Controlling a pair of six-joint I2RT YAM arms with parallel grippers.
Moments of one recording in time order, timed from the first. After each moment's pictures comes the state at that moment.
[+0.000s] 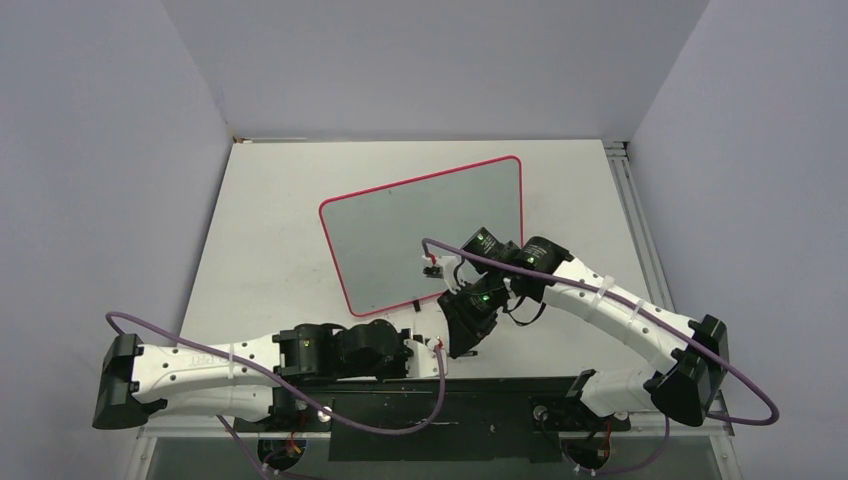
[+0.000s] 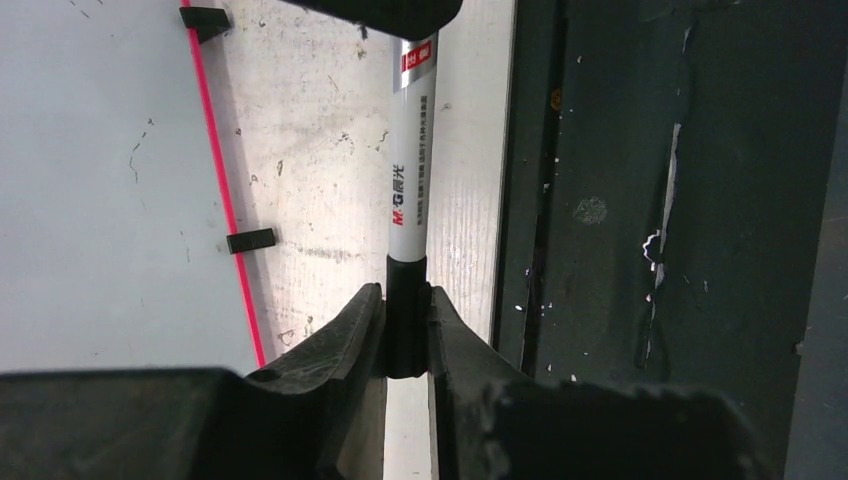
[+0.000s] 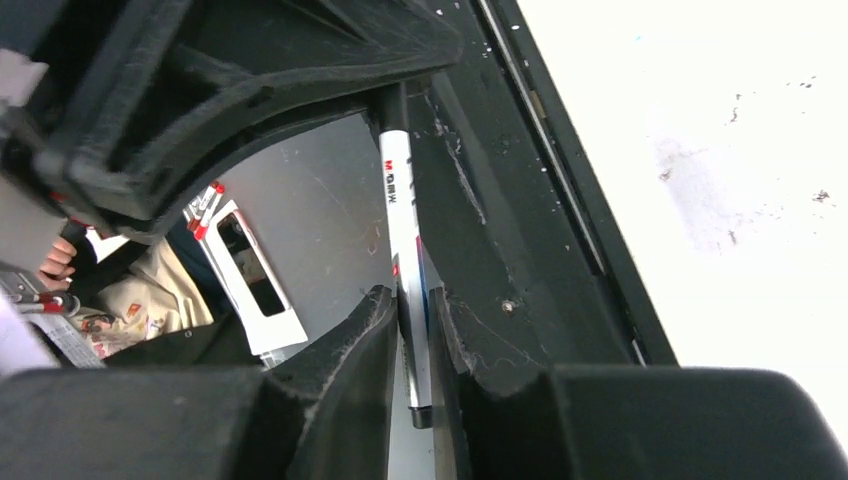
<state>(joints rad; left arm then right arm) -1.39 0.95 0.72 -0.45 -0.13 0.27 0.89 1.32 1.21 -1.08 -0.65 0.13</state>
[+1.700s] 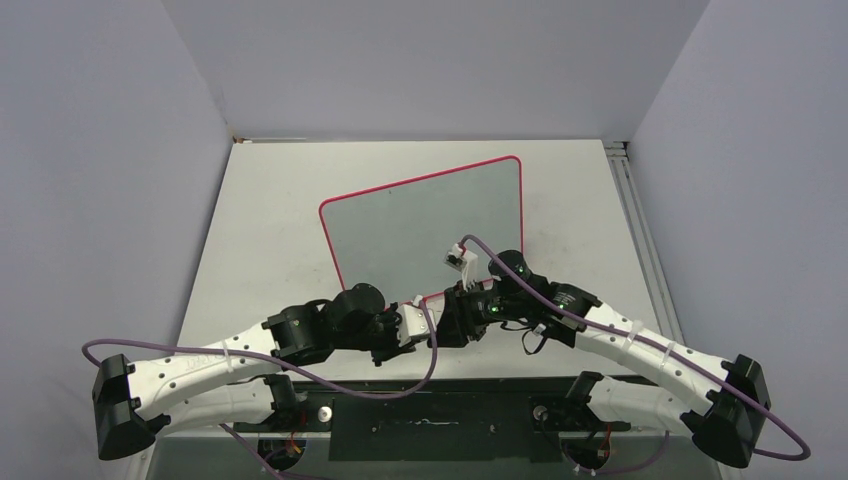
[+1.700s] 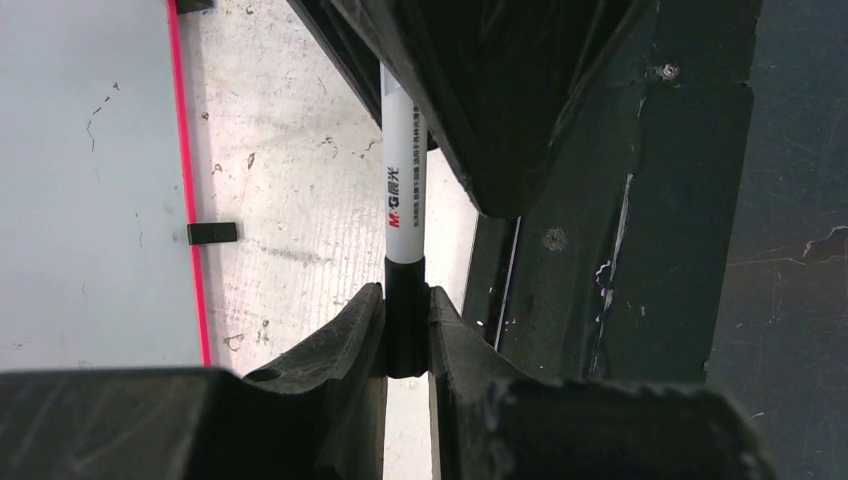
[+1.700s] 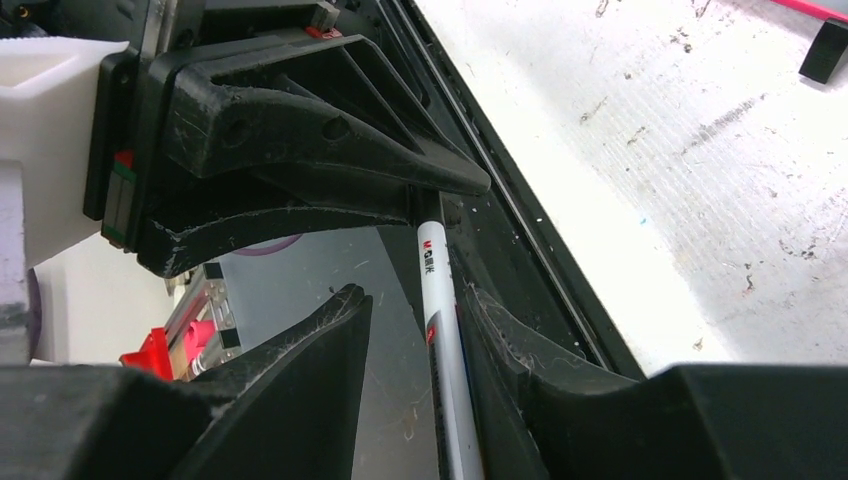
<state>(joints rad) -1.13 0.94 0.73 -0.45 0.18 0.17 0.89 1.02 0.78 -0.34 -0.59 0.56</state>
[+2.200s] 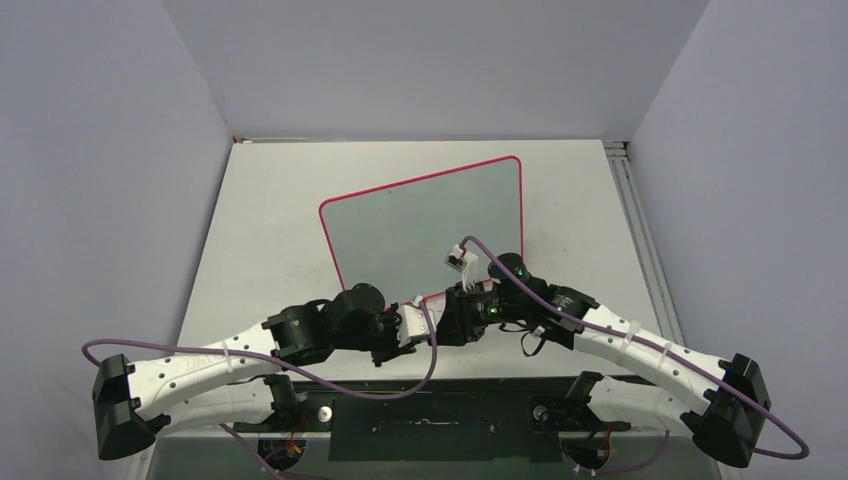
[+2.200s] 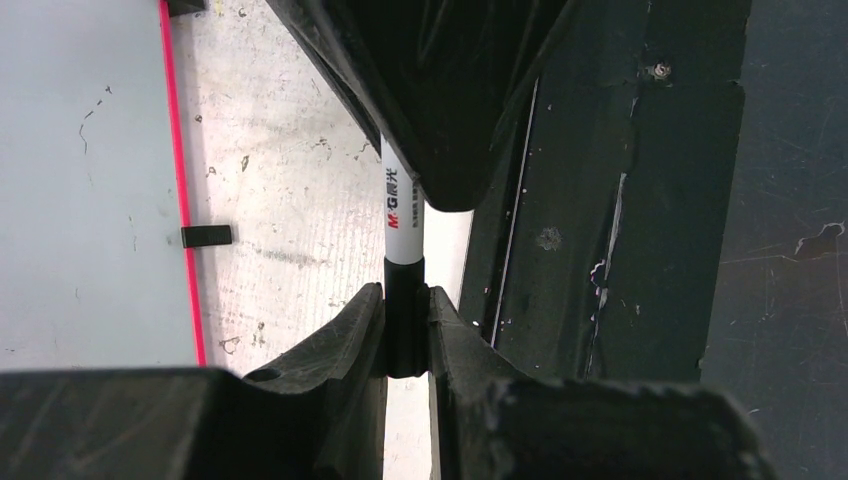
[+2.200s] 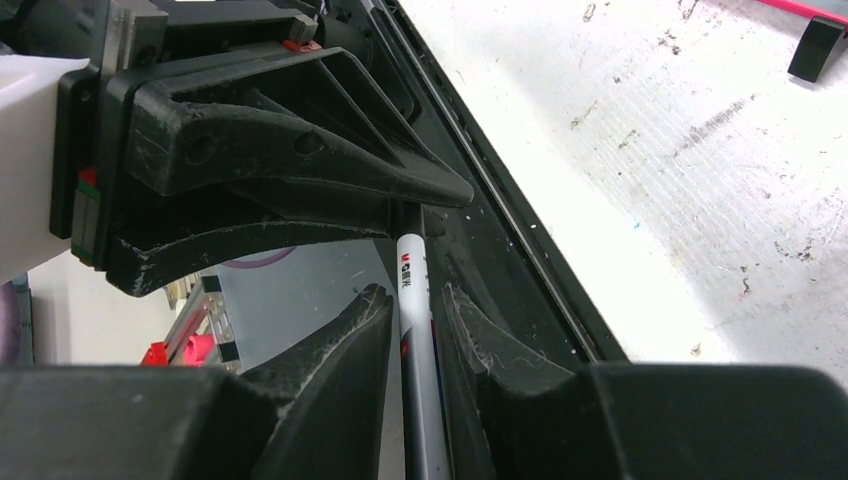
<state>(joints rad) -1.13 0.94 0.73 -0.45 0.19 0.17 0.90 1.02 0.75 -0.30 -0.56 0.59</state>
